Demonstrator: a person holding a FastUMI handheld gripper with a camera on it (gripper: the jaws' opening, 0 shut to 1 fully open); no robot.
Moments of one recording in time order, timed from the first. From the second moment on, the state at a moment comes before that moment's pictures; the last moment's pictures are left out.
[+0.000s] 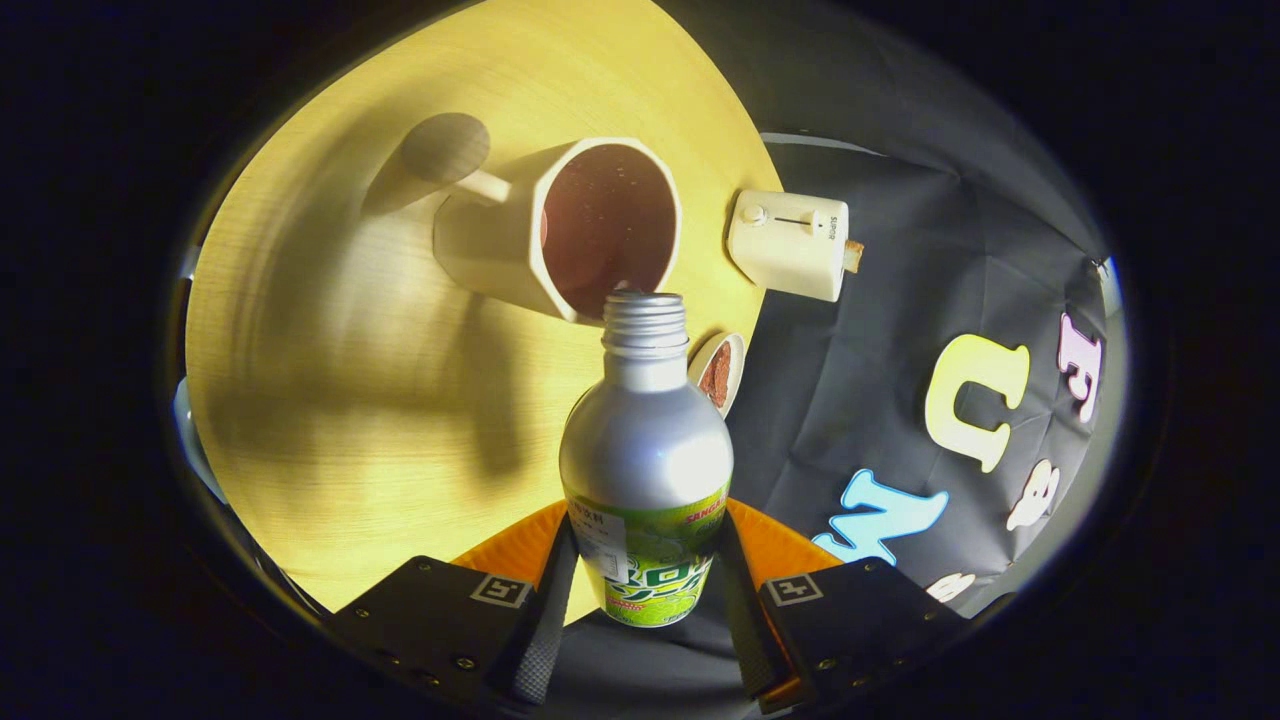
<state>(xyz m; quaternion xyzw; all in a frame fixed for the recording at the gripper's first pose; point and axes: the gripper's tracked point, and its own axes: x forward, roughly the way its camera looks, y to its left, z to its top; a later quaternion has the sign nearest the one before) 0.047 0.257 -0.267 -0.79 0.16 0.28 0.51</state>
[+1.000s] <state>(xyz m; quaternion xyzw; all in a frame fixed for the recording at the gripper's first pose) 0.056 0.261 -0.266 -0.81 0.16 0.27 0.49</state>
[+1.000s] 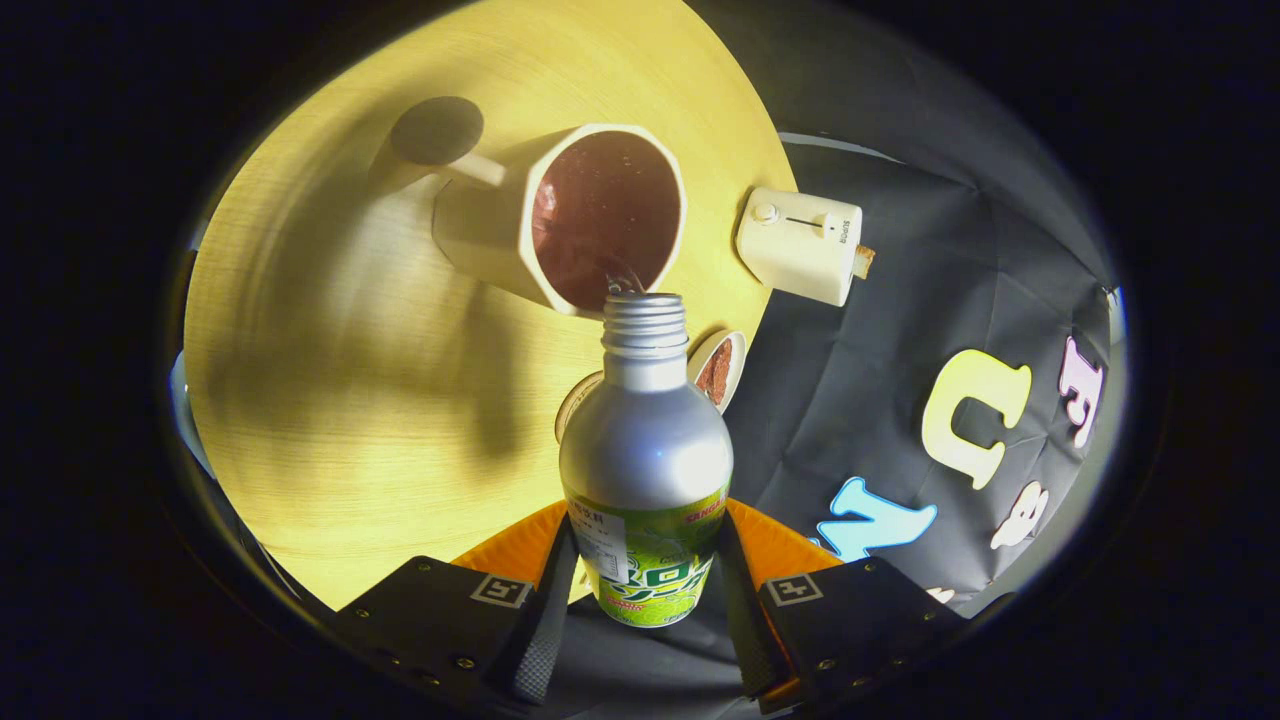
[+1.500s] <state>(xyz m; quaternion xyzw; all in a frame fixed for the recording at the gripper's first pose) 0.061 0.263 -0.260 -0.83 0.15 0.28 0.45</state>
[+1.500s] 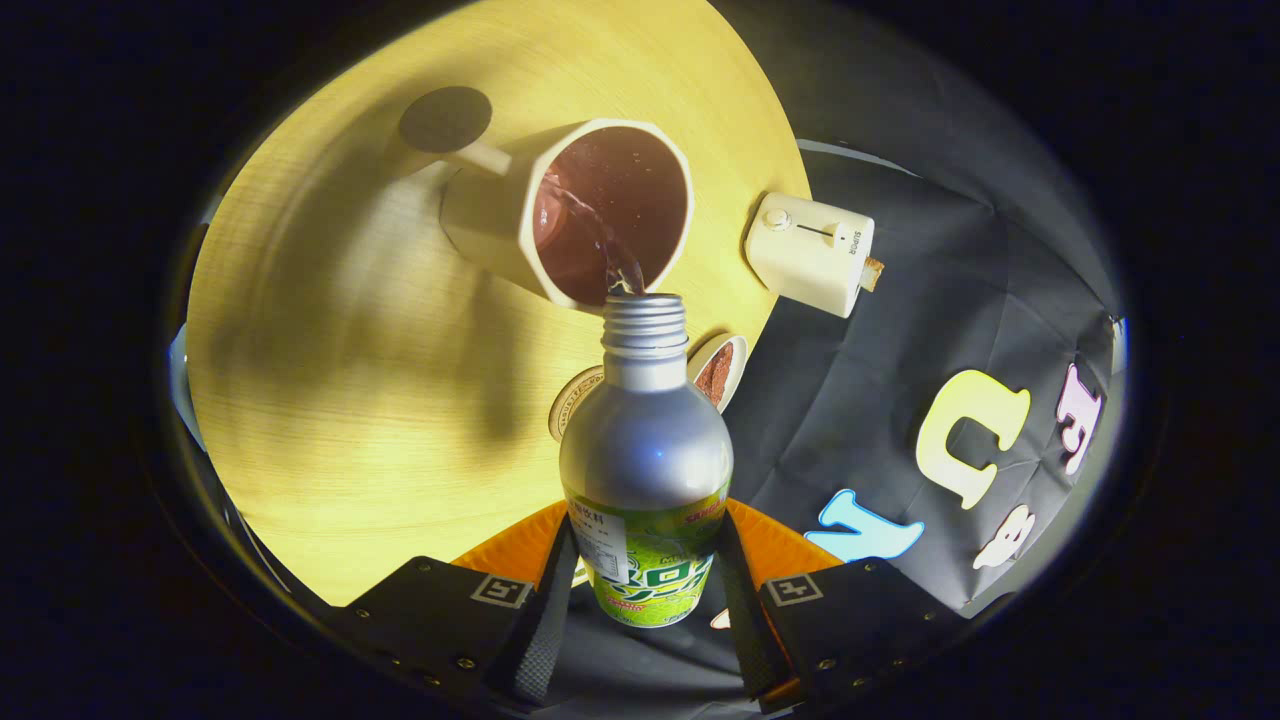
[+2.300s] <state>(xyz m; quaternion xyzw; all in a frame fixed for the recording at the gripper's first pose) 0.056 0.267 -0.254 -0.85 0.15 0.28 0.41</state>
